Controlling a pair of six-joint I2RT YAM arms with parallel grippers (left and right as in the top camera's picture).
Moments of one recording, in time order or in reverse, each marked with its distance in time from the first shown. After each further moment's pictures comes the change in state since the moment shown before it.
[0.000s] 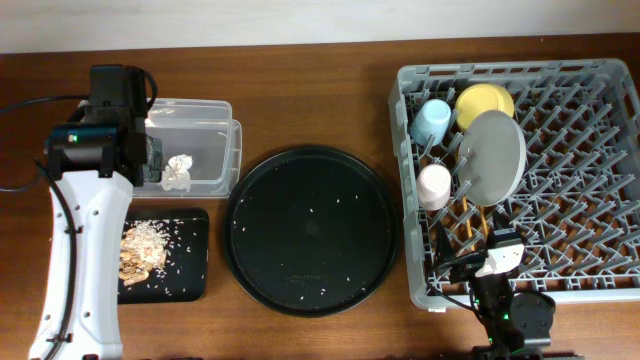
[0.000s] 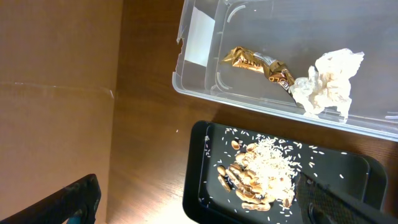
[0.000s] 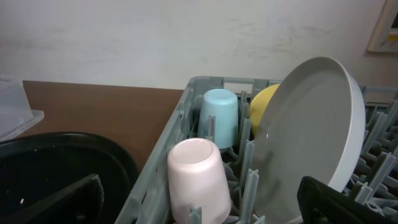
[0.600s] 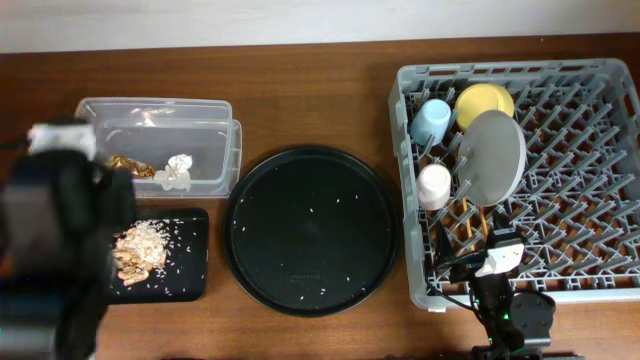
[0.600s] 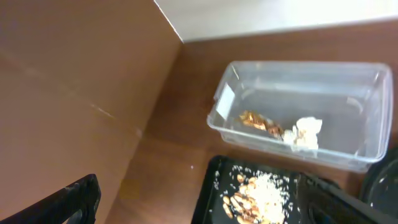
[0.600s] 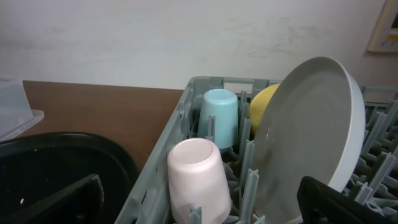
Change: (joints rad) left arm -0.074 -0.489 0.000 0.000 0.000 0.000; right arm 0.000 0.000 0.000 0.000 0.000 0.000
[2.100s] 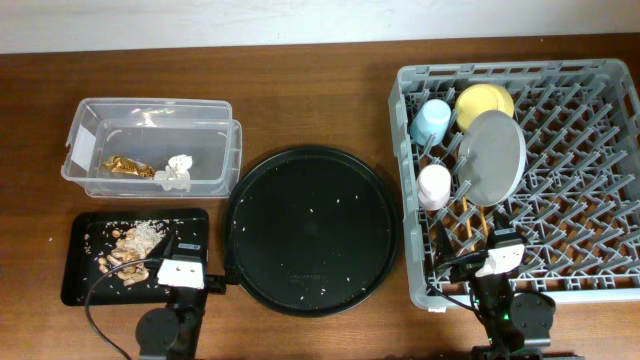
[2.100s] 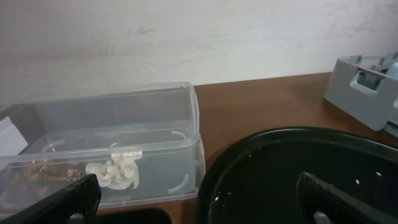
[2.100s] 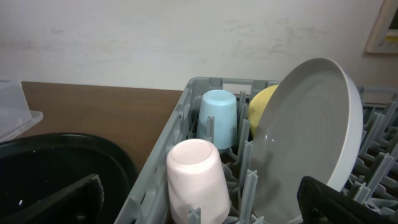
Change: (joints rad) left arm -0.025 -1.021 -1.592 1.130 0.625 -0.068; right arm 0.000 -0.003 0.000 0.000 0.004 0.000
